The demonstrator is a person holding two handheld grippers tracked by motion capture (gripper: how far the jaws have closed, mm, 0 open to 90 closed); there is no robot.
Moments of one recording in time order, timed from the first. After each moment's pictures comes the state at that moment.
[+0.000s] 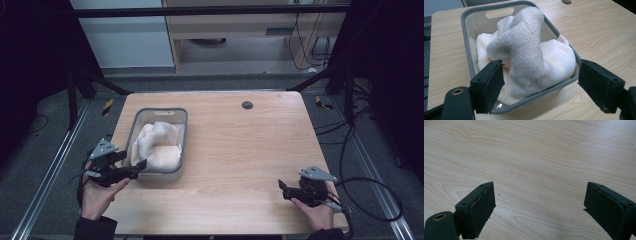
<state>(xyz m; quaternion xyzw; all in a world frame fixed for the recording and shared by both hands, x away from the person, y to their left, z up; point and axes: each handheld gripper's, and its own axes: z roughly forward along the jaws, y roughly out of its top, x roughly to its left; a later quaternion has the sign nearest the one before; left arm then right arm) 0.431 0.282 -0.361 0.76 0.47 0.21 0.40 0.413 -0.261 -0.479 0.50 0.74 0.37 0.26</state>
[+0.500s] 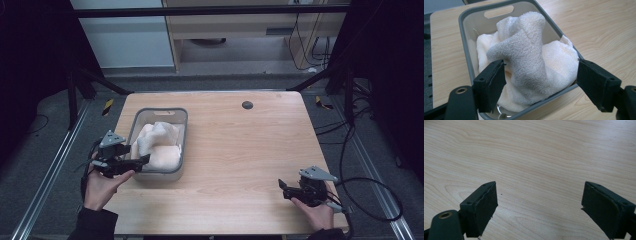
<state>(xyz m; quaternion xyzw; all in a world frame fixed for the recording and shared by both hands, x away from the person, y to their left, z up) 0.450 0.272 -0.354 0.78 0.47 0.20 0.37 0.413 -0.262 -0.479 0.50 0.73 0.37 0.26</state>
